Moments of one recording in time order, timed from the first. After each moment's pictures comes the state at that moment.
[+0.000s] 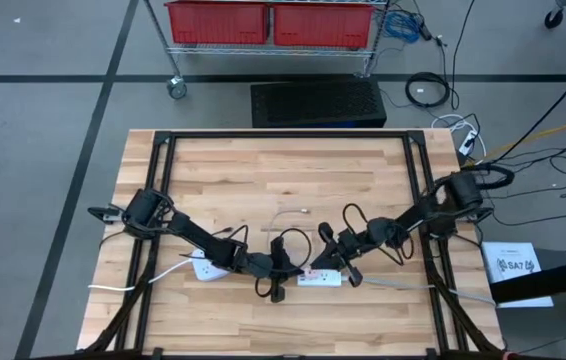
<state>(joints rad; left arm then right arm) -0.36 2.01 0.90 0.63 -0.24 -0.28 0.26 1.82 0.40 1.56 -0.20 0.29</state>
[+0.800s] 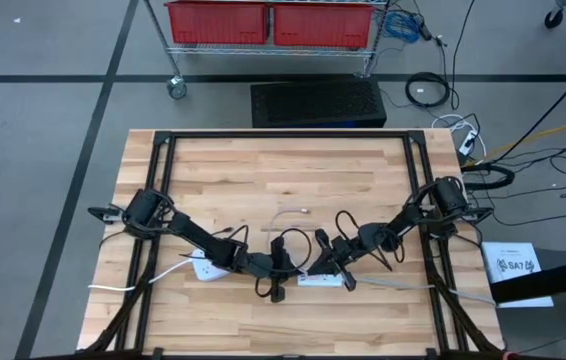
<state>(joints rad) -0.36 2.01 0.90 0.63 -0.24 -0.28 0.27 1.92 0.42 1.54 -0.21 0.27</state>
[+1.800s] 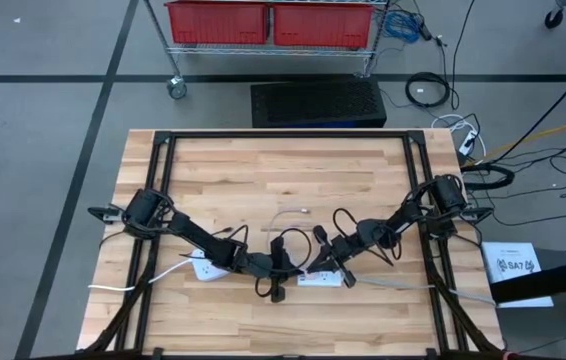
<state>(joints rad) -0.36 2.01 0.90 0.63 -0.24 -0.29 0.23 1.92 0.44 1.55 -0.29 0.15</state>
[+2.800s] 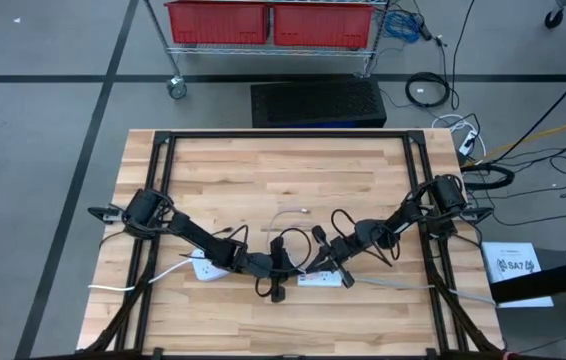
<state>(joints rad) -0.36 2.01 0.90 0.63 -0.24 -0.31 0.23 1.92 0.45 1.52 -0.29 0.11</state>
